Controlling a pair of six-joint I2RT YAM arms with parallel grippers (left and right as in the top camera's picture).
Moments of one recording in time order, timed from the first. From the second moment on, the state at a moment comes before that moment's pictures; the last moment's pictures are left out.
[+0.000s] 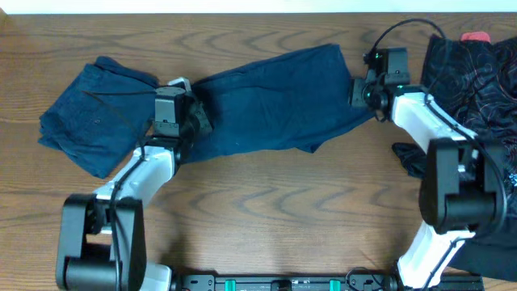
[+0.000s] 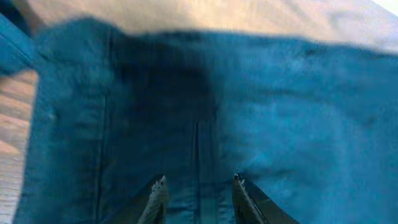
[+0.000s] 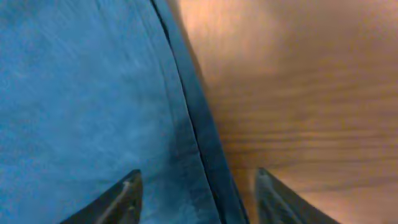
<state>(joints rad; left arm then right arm) -0.11 1.64 0.80 0.05 0.13 -0.45 0.07 2.00 1.27 -0.27 -0.07 0.16</state>
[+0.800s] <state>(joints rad) -0.11 1.70 0.84 -0.32 0.15 -0.40 0.07 2.01 1.31 -0.80 -0.01 0.33</state>
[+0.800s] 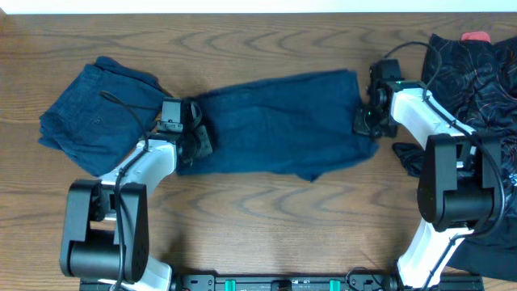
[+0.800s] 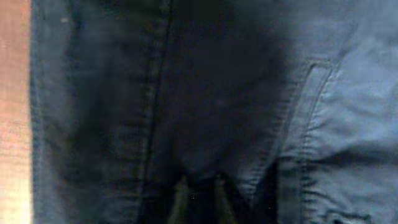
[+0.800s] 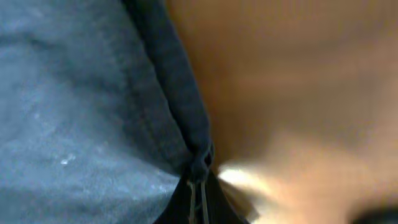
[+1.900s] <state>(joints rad) -0.08 1.54 0.80 -0.39 0.05 -0.35 0.09 1.77 1.27 -0.76 -0.22 0.17</state>
